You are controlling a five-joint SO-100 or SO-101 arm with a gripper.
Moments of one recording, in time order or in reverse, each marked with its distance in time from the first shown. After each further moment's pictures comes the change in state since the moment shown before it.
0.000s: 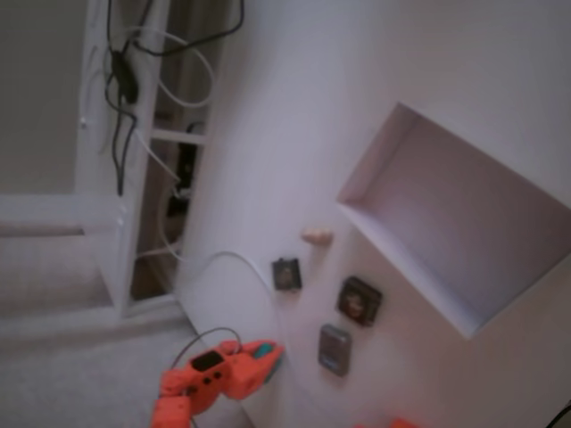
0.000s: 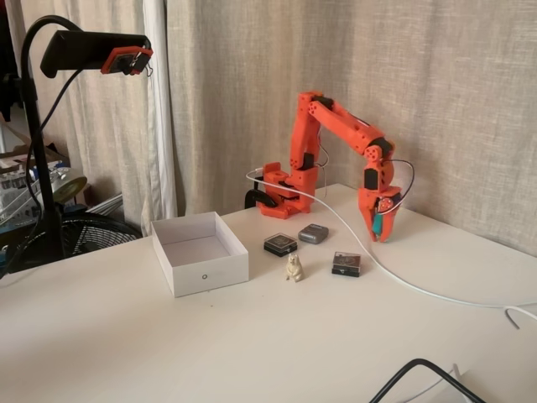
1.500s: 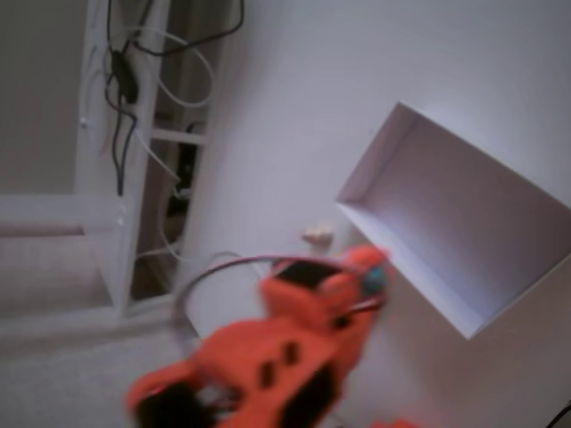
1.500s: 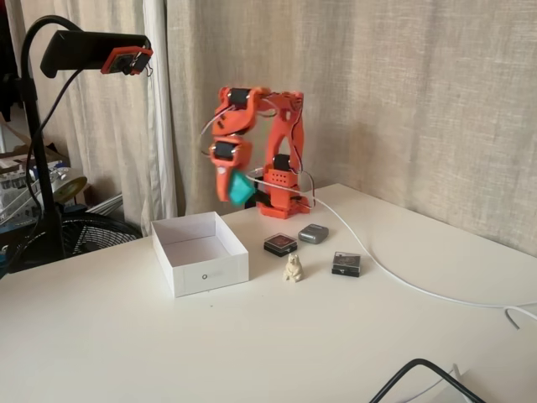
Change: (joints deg) arm 82.7 12.0 -17.1 16.9 -1.6
